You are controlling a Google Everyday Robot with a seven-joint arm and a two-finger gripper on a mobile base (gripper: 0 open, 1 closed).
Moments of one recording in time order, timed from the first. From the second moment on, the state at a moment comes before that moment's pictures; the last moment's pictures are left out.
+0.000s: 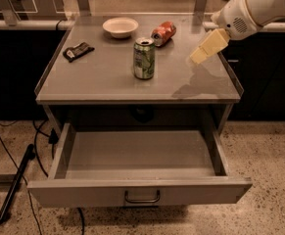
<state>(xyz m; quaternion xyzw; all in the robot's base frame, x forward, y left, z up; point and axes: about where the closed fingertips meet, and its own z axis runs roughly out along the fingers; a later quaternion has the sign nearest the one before) 0.646 -0.172 0.958 -0.49 0.78 0.10 0.37</state>
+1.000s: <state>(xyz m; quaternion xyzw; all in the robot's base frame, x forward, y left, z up) 0.667 -0.108 0.891 -0.46 0.77 0.19 0.40</state>
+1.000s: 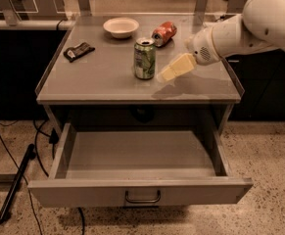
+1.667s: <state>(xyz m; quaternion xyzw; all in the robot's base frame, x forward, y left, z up) 0.694 -0.072 0.882 -0.46 0.75 0.20 0.43</state>
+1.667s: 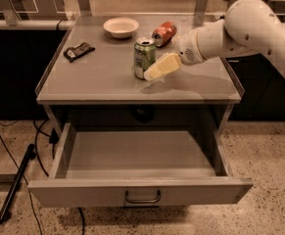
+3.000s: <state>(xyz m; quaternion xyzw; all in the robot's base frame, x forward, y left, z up) 0.714 -0.014 0.875 -0.47 0.73 0.23 0.44</state>
